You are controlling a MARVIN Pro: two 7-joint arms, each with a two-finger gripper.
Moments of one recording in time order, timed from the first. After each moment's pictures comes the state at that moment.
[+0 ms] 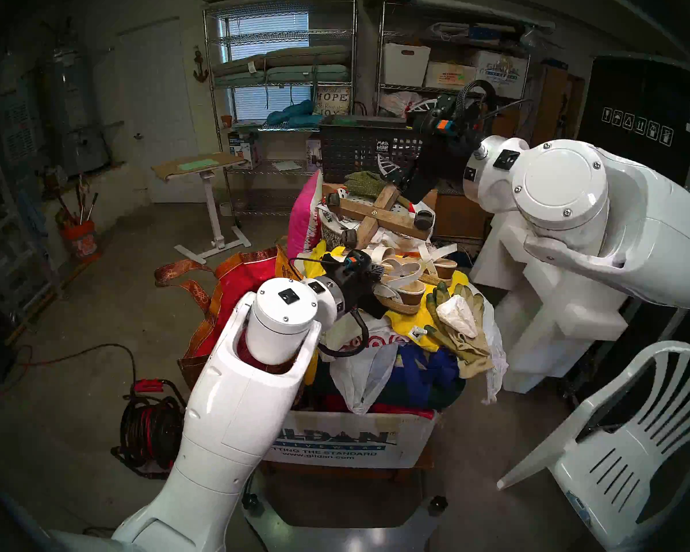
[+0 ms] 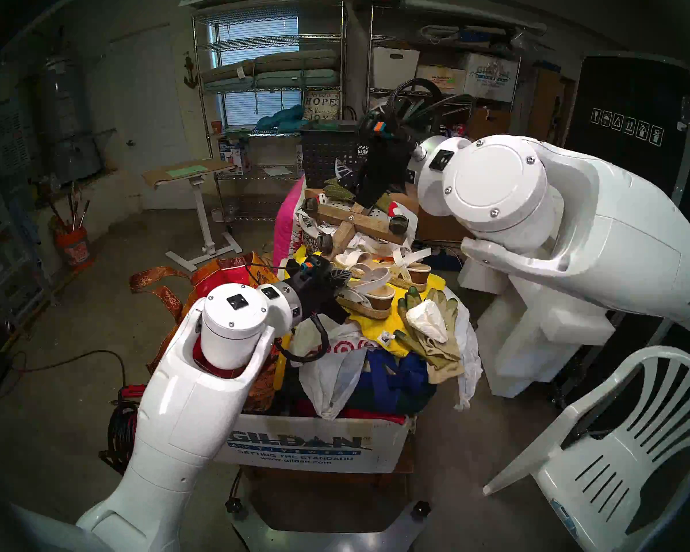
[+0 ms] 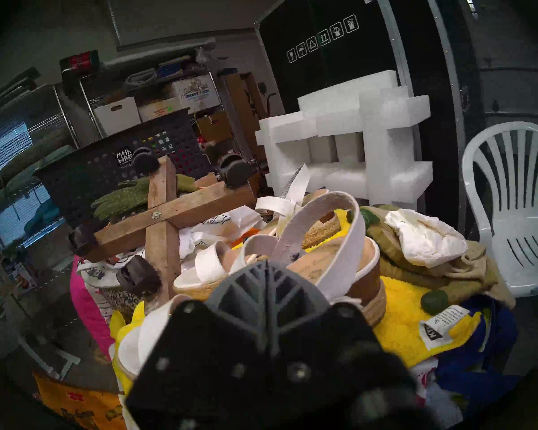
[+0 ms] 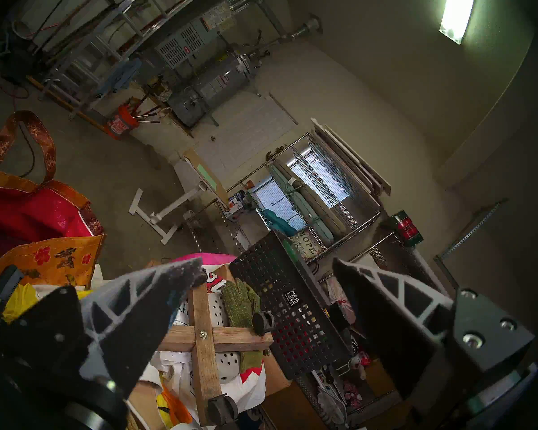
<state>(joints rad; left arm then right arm) 1.33 -1.47 -1.26 -1.84 0.27 0.45 -0.59 0.05 -0.49 0.08 -2.16 0.72 0.49 -0.31</state>
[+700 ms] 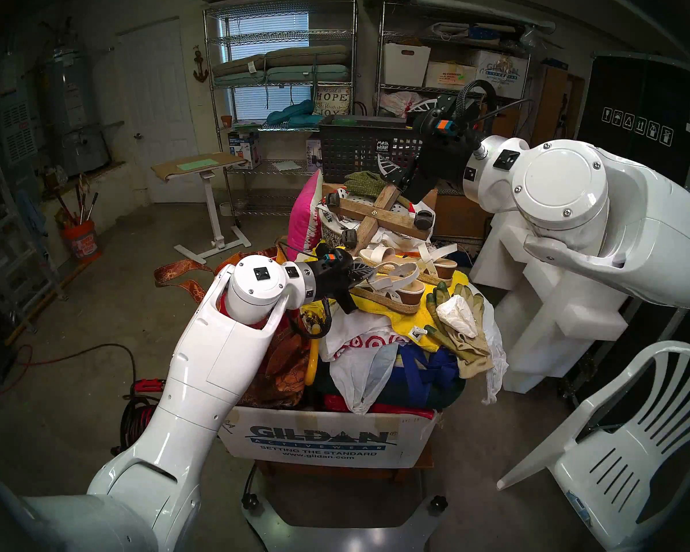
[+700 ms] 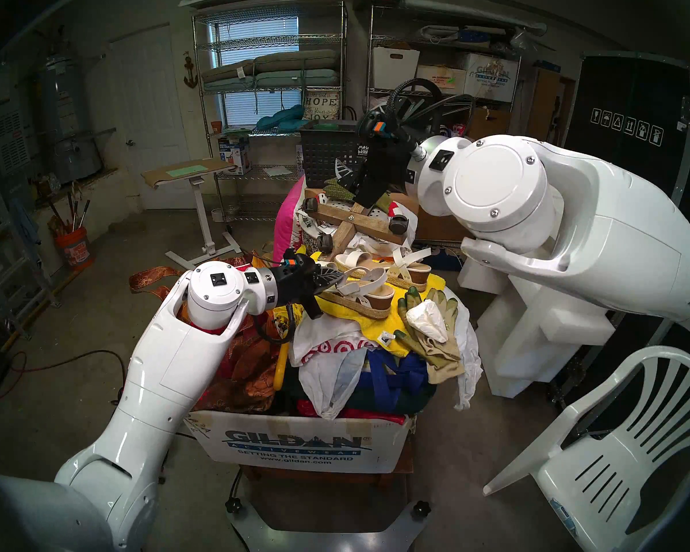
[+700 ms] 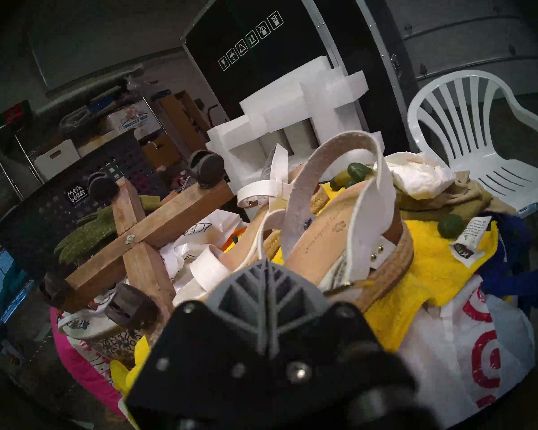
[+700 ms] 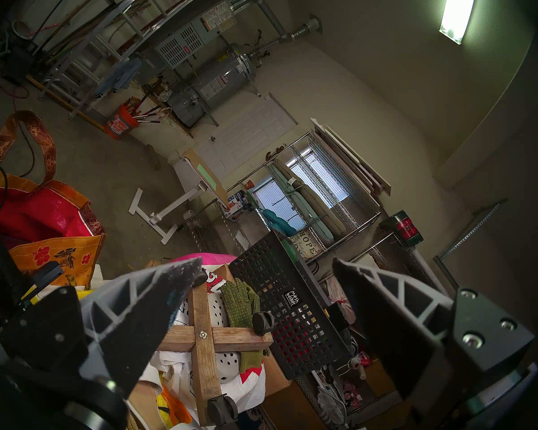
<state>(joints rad) 1.13 -1.39 -1.31 -1.55 0.28 0.14 -0.84 0.05 -0.49 0.08 -2.16 0.71 0.49 -0.31</state>
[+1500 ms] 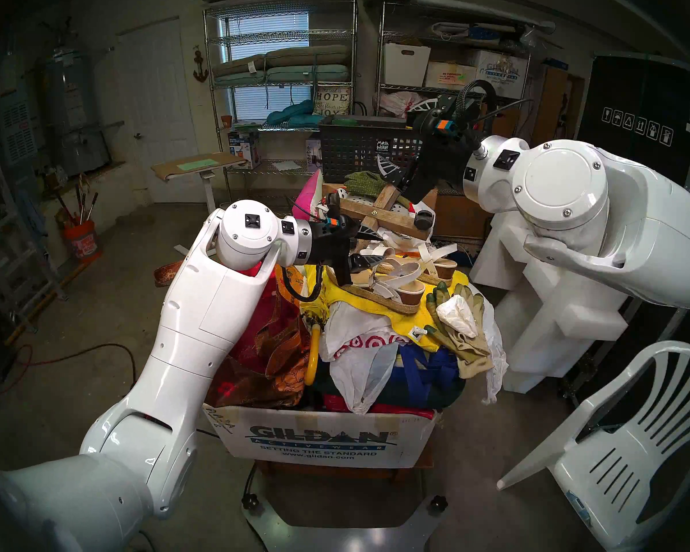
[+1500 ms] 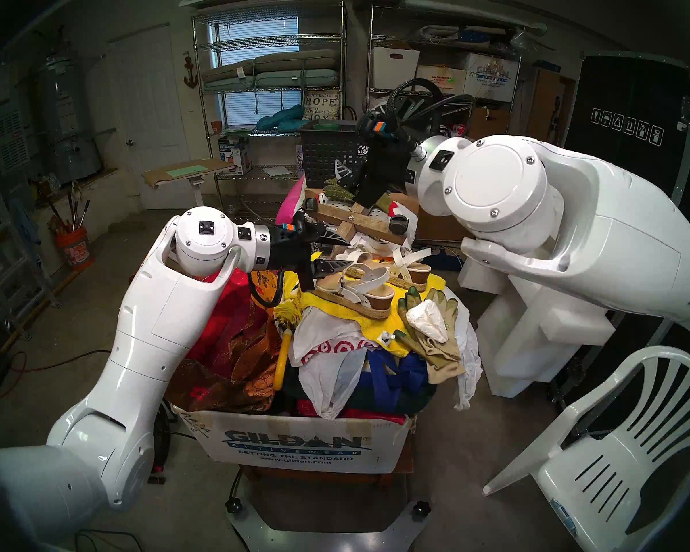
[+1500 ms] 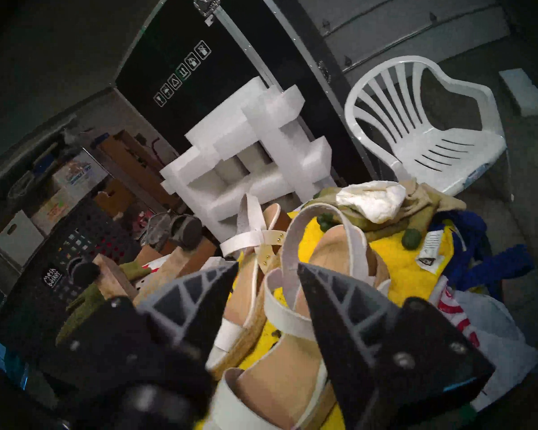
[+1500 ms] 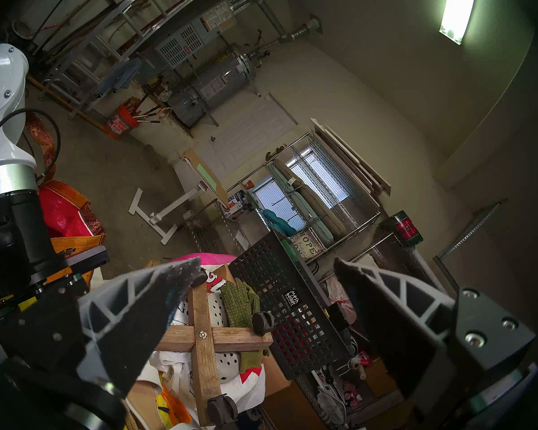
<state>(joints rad) 0.94 -1.34 -1.27 -1.55 0.29 0.12 -1.16 0.05 -0.49 0.08 -2.16 0.71 0.49 -0.31</state>
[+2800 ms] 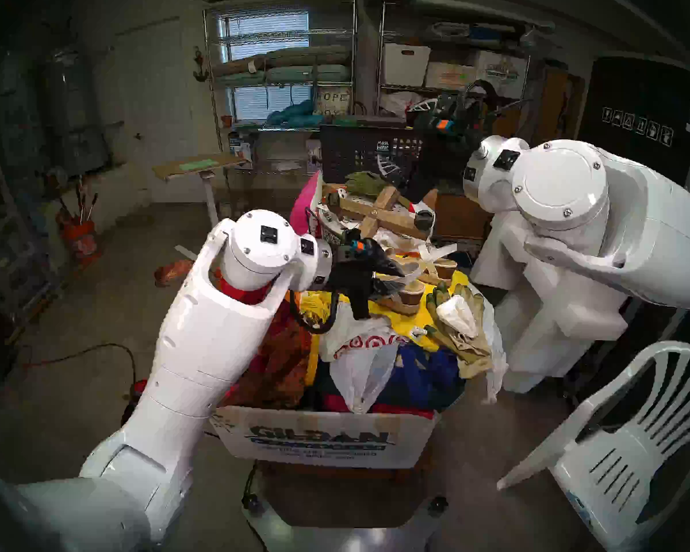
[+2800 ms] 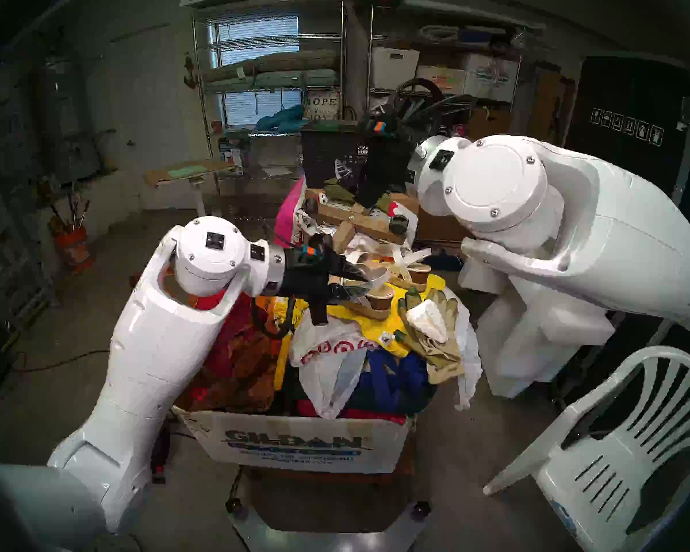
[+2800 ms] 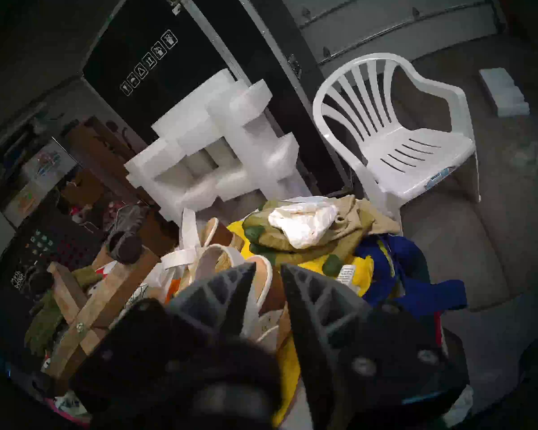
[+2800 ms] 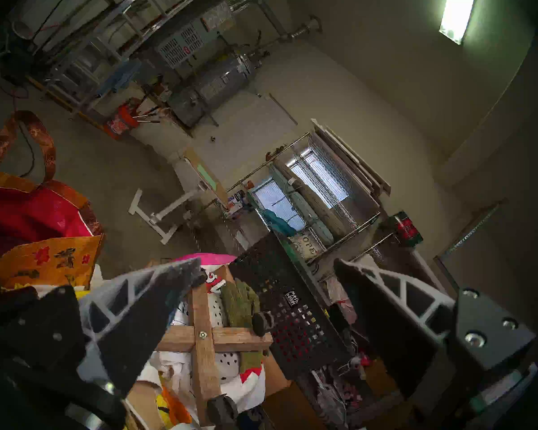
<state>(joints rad) 1.09 -1.36 -1.20 -1.83 0.38 0.33 -1.16 0.05 -0.49 0.08 -2.16 0.71 0.49 -0.31</state>
